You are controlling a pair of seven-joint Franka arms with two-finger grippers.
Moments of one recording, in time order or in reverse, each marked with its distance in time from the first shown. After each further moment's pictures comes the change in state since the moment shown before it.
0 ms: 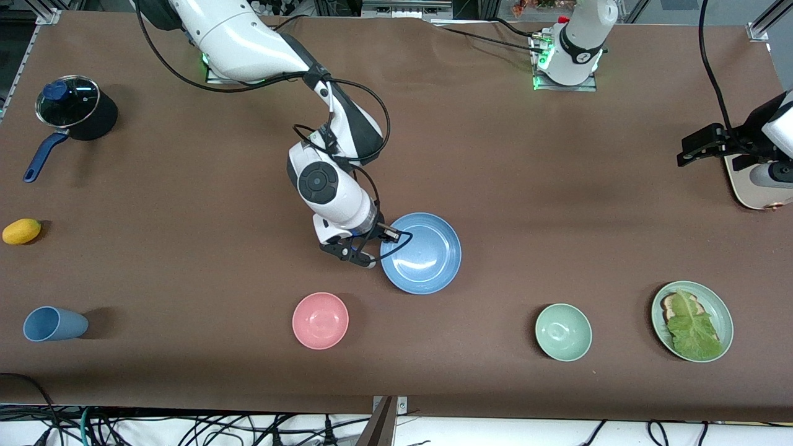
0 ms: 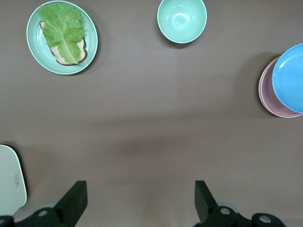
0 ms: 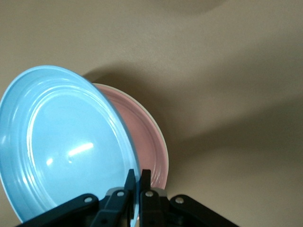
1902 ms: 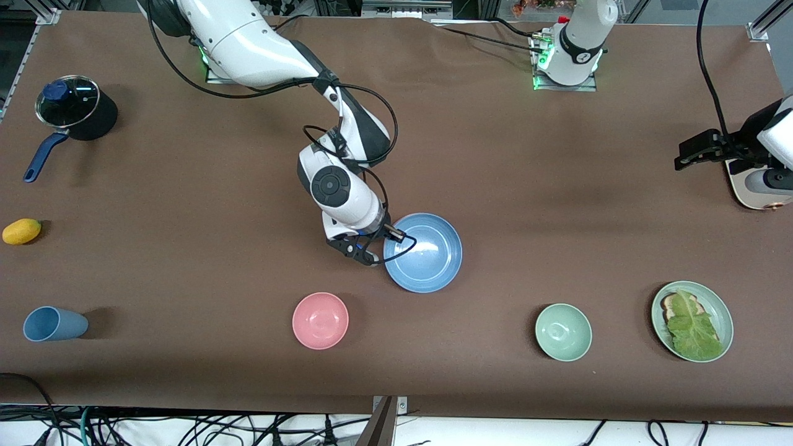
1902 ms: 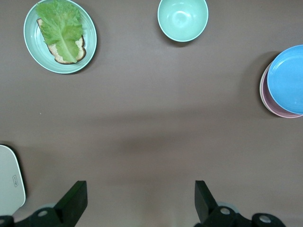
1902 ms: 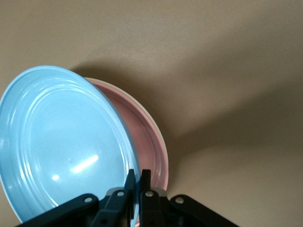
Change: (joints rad) left arm 0.001 0.016 0.000 0.002 0.000 0.002 0.000; right arm 0.018 0.028 -0.002 0.021 0.000 -0.007 0.100
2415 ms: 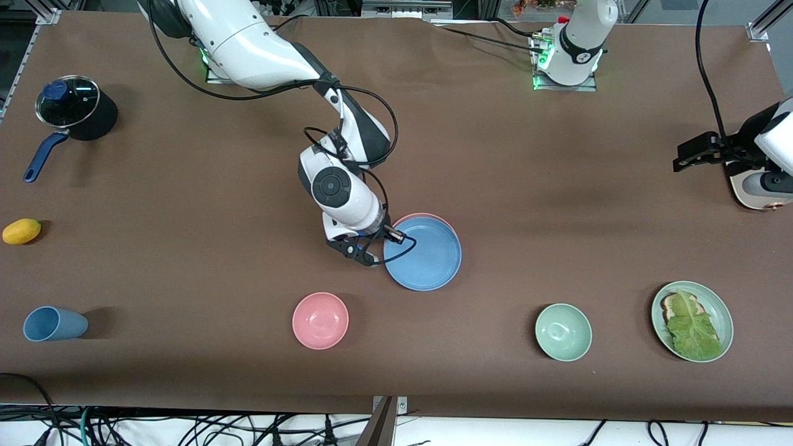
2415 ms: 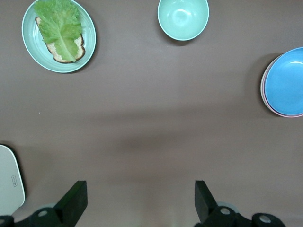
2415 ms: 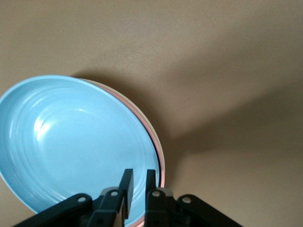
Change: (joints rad) left arm 0.000 0.008 0.000 0.000 0.000 0.000 0.000; right arm -0.001 0.007 -0.002 -0.001 -0.008 -0.007 0.000
